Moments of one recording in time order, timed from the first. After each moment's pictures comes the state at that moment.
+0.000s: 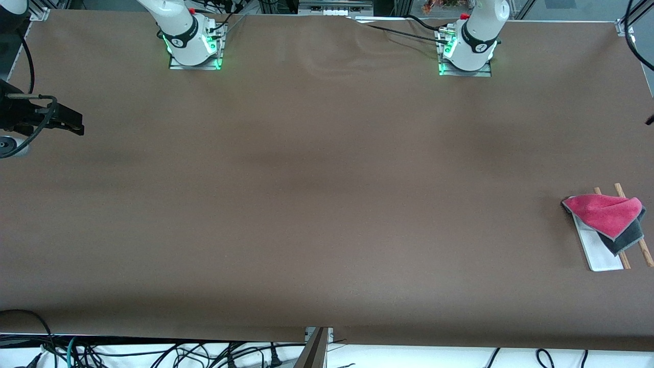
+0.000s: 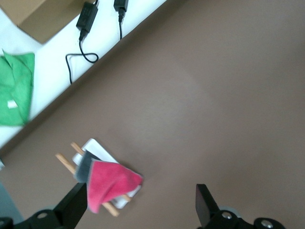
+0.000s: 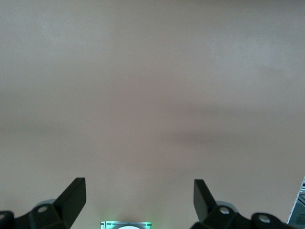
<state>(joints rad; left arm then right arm) 0.14 -0.08 0.11 -1.67 -0.12 1.79 0.91 -0.06 0.22 0.12 -1.27 -0.12 1.36 -0.03</state>
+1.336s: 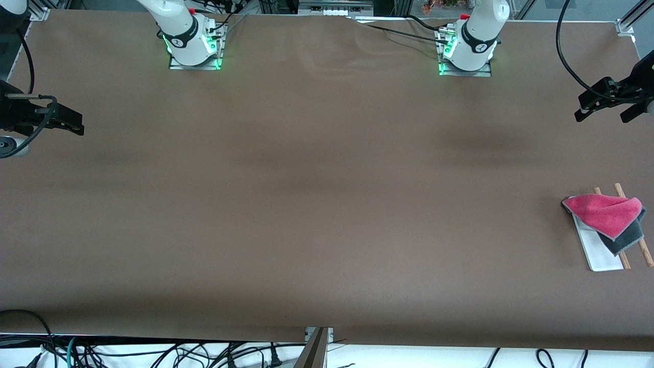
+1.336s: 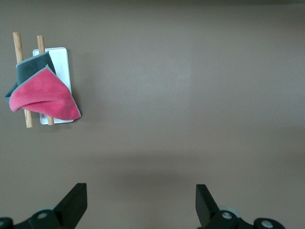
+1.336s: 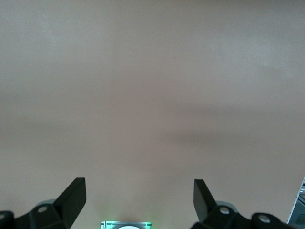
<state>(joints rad) 0.09 -0.12 -0.02 -1.72 -0.03 1.65 0.04 -0.06 0.22 0.12 -1.27 -0.12 1.36 -0.03</state>
